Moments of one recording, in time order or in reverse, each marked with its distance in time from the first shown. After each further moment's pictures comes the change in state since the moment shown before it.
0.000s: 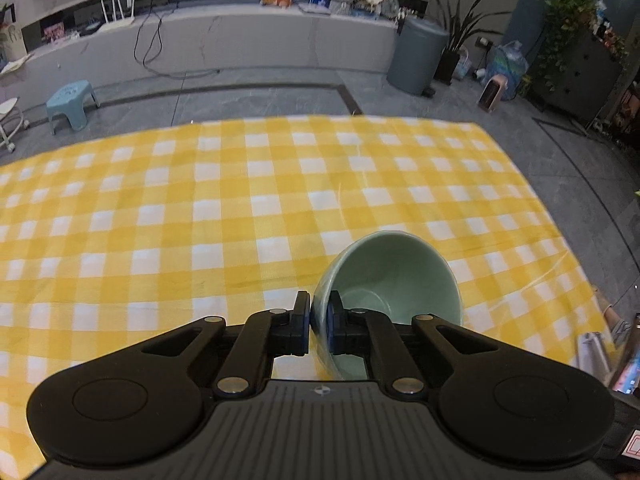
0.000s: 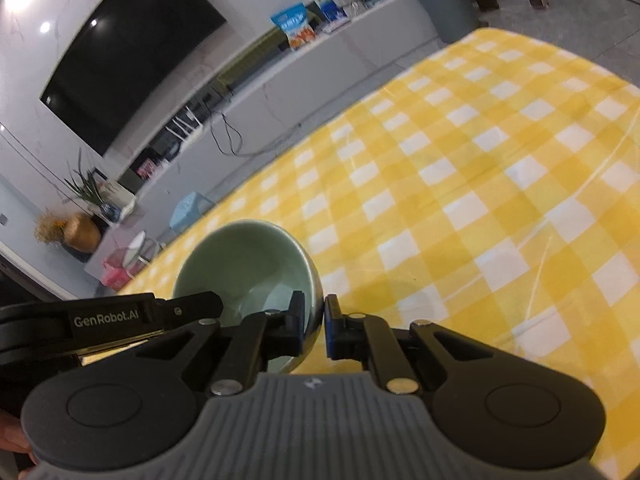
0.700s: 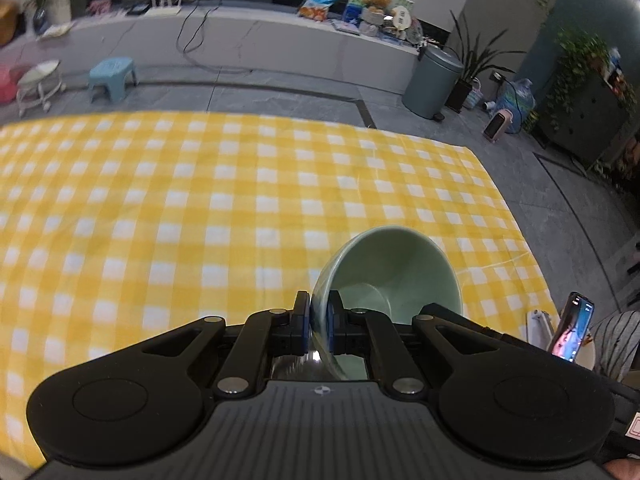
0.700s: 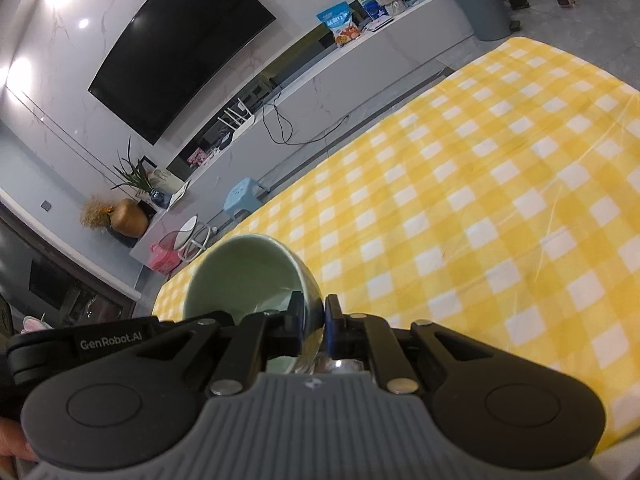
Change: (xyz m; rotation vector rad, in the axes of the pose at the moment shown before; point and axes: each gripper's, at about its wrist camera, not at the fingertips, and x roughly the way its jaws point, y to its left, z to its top) left arm -0.111 0.028 -0.054 -0.159 -0.009 -0.015; right arm -0.100 0.065 -0.049 -0.019 0.037 0.108
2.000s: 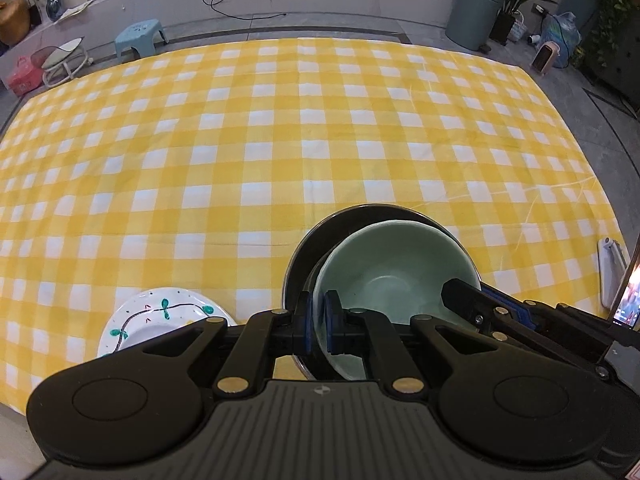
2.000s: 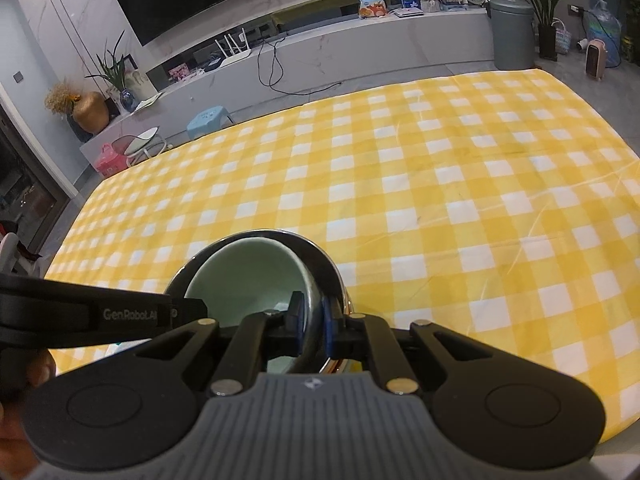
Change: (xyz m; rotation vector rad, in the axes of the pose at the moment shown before) left arm 0.038 0.003 -0.038 0.069 0.164 0.185; right arm 0.037 0.013 -0.042 -0.332 0.113 -0.196
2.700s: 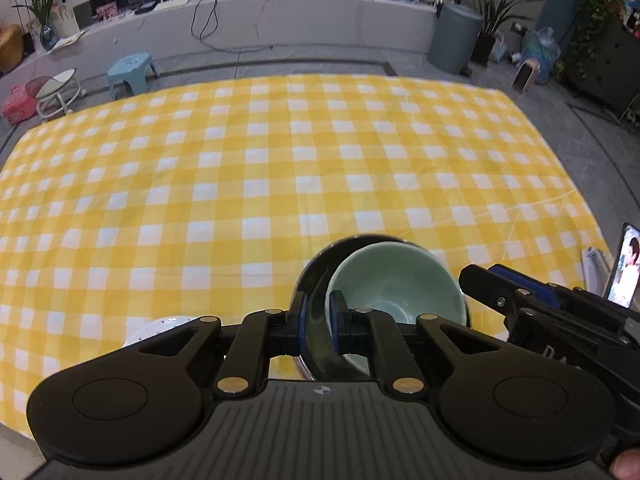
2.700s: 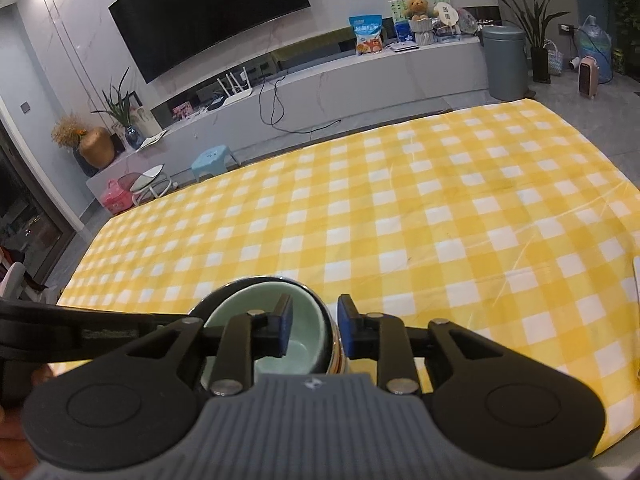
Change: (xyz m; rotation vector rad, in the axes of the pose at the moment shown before) left arm -0.026 0.006 0.001 0.038 -0.111 -0.032; right arm -0.024 -0.005 0.006 0.021 -0.122 0.010
